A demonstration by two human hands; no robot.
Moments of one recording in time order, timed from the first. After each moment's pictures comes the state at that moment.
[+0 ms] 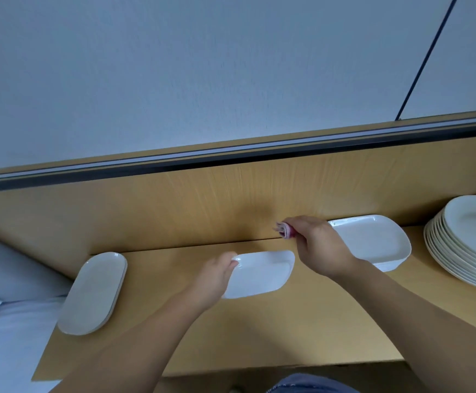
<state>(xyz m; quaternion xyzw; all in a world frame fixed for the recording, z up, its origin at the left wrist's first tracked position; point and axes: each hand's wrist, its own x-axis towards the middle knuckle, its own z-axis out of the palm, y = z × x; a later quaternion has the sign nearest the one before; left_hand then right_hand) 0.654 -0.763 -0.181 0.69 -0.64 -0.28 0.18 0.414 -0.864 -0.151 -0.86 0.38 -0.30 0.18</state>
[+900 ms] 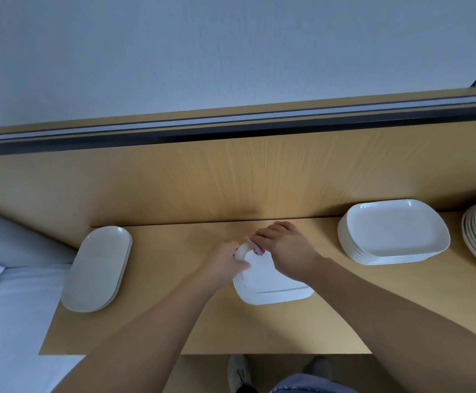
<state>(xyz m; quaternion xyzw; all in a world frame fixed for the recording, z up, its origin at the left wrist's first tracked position) 0.676 -0.786 -0.214 0.73 -0.50 -0.45 0.16 0.497 -0.859 -0.233 -0.95 0.28 -0.08 0.11</state>
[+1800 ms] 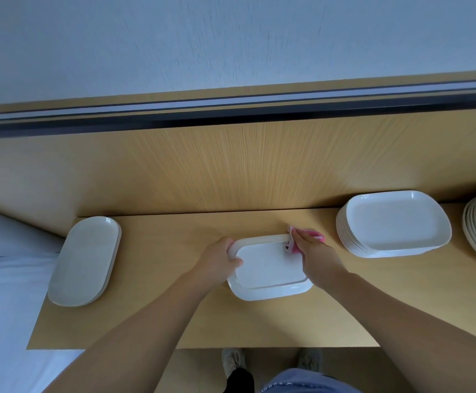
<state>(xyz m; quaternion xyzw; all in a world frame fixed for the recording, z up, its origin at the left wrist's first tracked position) 0.679 -0.782 -0.236 0.75 -0.47 -0.45 0.14 0.438 -0.855 -0.282 -0.83 0.51 0.04 0.21</state>
